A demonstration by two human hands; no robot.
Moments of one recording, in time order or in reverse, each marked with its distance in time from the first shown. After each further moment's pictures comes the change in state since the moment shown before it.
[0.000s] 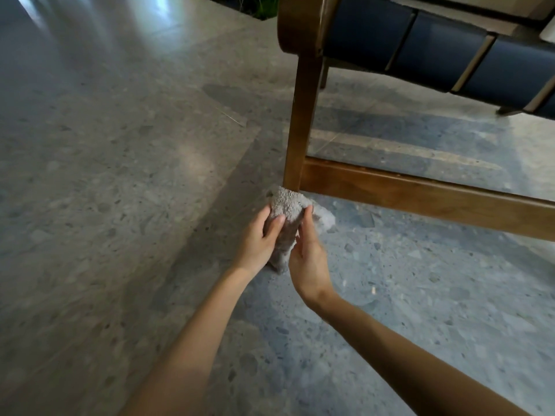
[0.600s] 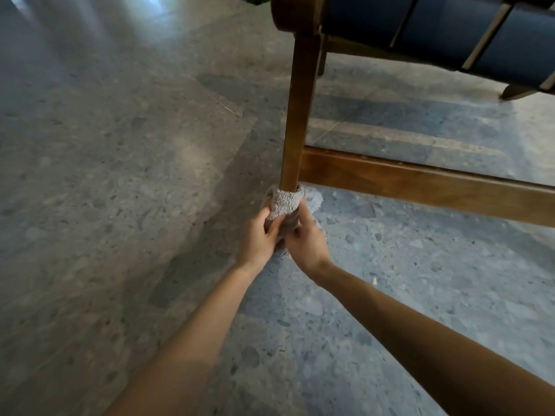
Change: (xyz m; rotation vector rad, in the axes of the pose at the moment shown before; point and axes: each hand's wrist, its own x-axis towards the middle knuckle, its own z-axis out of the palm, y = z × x) left_hand -0.001 -0.016 0.011 0.062 -0.001 -0.084; right_hand 0.030 0.016 0.001 0.011 -0.067 0.162
